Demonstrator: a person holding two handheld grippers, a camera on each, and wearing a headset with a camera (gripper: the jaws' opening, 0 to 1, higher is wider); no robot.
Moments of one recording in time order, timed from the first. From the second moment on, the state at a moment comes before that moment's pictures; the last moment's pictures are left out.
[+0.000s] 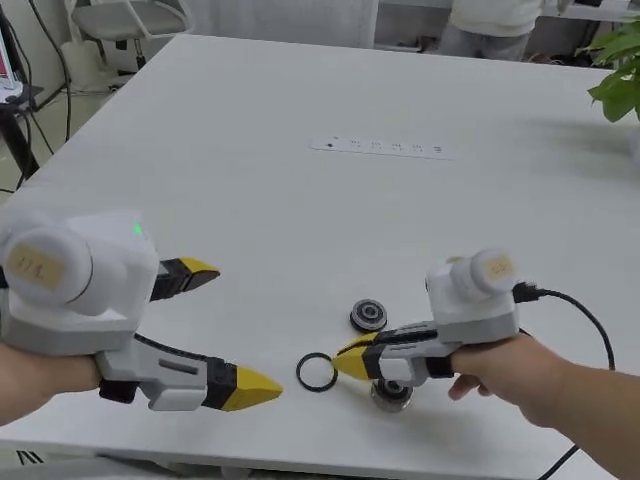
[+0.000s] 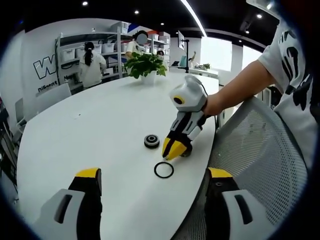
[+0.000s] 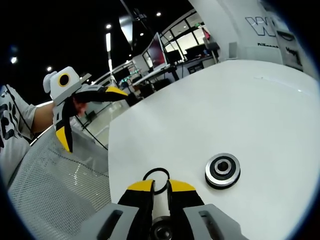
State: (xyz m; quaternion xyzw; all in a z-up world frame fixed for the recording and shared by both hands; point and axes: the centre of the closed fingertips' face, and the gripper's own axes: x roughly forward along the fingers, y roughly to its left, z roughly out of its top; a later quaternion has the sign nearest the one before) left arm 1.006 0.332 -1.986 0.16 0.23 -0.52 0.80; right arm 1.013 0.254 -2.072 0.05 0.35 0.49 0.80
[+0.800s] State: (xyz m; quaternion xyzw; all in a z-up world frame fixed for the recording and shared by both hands) left arm 1.040 0.299 -1.973 0.16 0.22 -0.54 0.80; right arm 1.042 0.217 -2.037 0.05 0.28 0.45 0.85
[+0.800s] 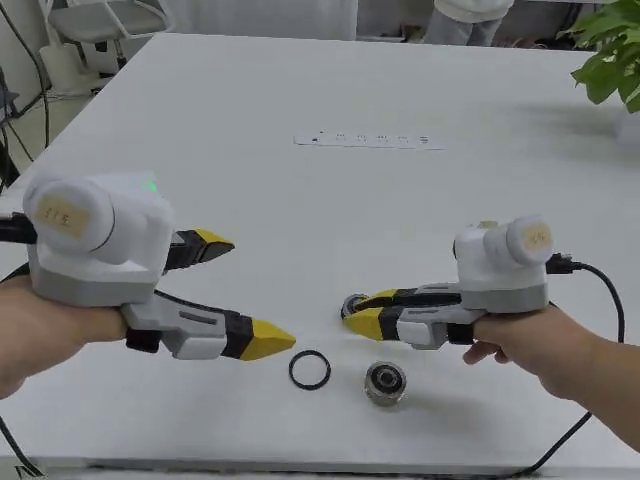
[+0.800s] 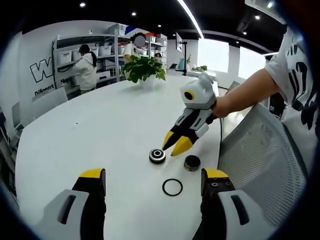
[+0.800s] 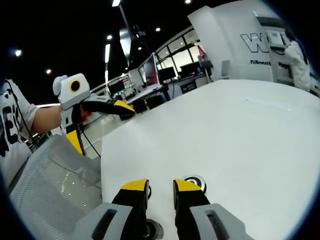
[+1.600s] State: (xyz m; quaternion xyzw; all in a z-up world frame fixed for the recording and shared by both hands) left arm 1.067 0.254 -1.995 0.16 0.24 -0.56 0.78; right arm 1.061 0.176 -2.043 0.01 0.25 0.41 0.88
